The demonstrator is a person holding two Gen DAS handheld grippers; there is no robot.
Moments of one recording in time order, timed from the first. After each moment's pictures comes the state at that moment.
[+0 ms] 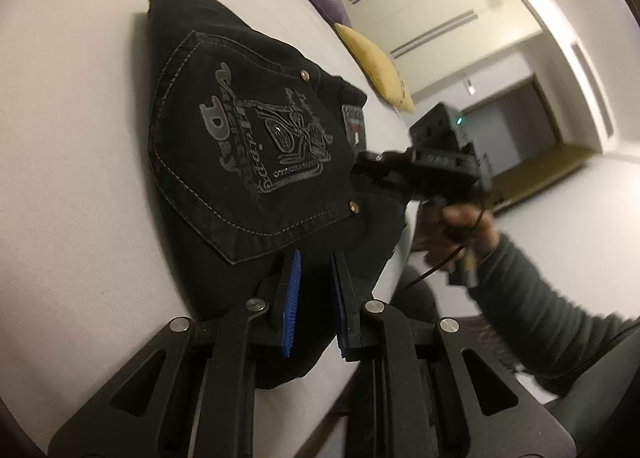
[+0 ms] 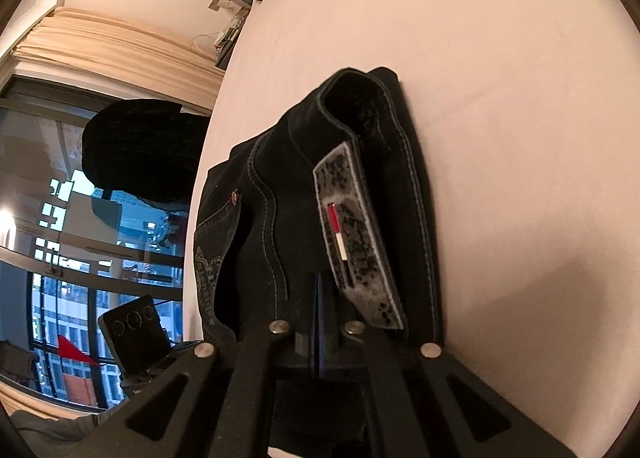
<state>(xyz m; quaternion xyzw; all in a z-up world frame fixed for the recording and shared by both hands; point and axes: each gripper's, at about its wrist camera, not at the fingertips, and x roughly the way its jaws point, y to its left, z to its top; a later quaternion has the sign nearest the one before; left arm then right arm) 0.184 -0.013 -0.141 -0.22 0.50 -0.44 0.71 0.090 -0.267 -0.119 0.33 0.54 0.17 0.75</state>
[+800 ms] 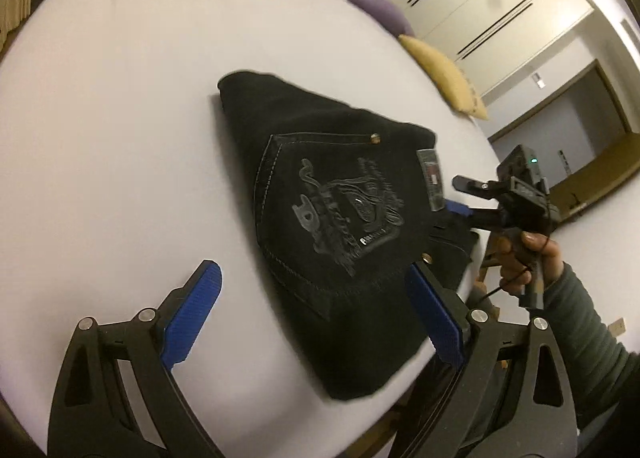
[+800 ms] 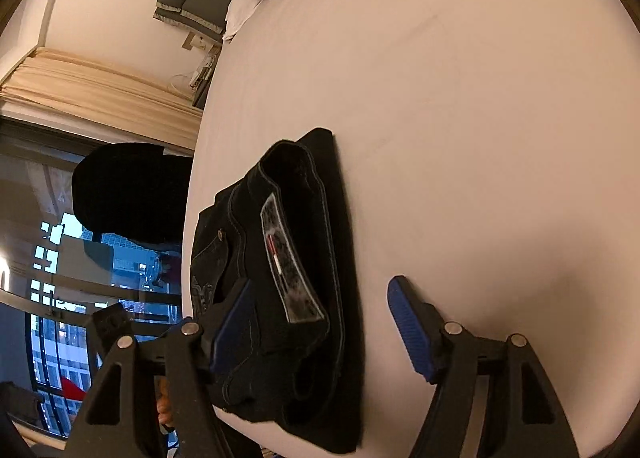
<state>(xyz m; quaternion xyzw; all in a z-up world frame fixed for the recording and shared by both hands) 0.237 -0.012 -0.113 -0.15 0.53 -0.32 0.77 0.085 -0.322 -0.105 0.38 0.52 0.12 0.76</state>
